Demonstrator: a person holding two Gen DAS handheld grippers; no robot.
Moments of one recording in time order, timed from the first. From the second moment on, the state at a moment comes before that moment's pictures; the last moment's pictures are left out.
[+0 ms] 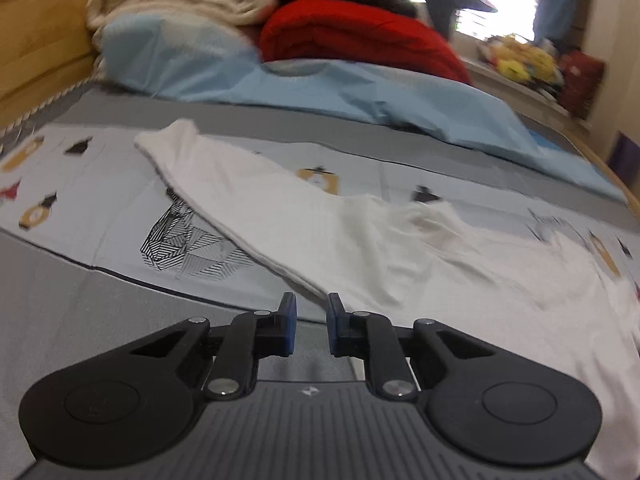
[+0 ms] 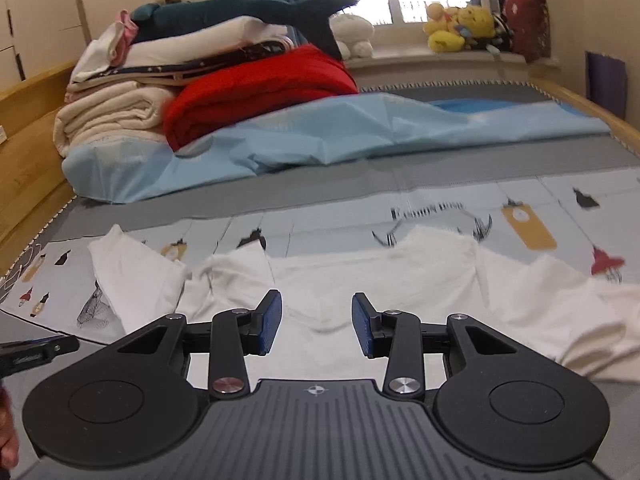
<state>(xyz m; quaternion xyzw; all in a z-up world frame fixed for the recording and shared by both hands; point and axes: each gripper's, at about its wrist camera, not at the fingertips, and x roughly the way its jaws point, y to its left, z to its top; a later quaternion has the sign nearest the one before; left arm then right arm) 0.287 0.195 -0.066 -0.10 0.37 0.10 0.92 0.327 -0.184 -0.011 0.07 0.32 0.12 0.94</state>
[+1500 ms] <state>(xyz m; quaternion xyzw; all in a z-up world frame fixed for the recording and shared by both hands) 0.344 0.392 -0.141 -0.40 0.30 0.26 0.83 0.356 -0.184 -0.070 0.03 0.44 0.10 0.89</state>
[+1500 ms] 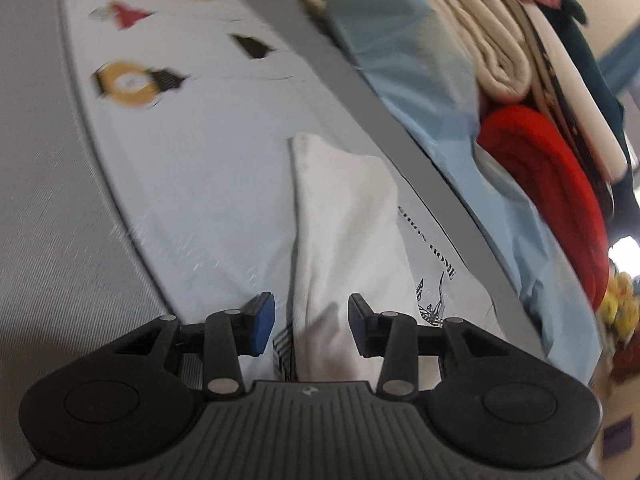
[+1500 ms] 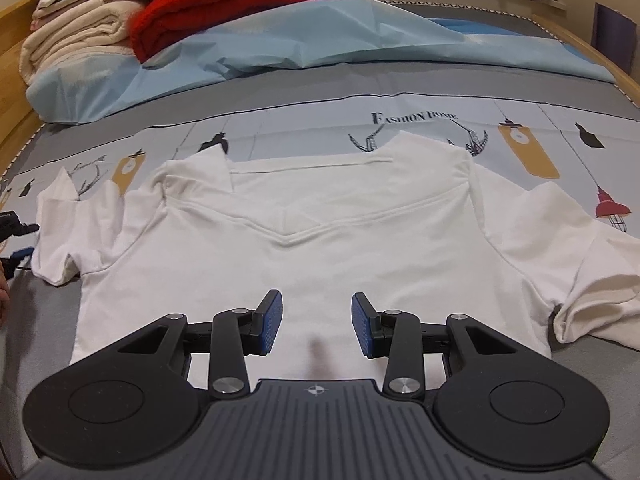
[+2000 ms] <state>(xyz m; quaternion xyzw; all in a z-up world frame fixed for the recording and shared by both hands) 0.375 0.155 0.009 -0.05 0.18 0.06 0.98 0.355 -0.198 -0.076 0.03 0.46 0.09 0.88</state>
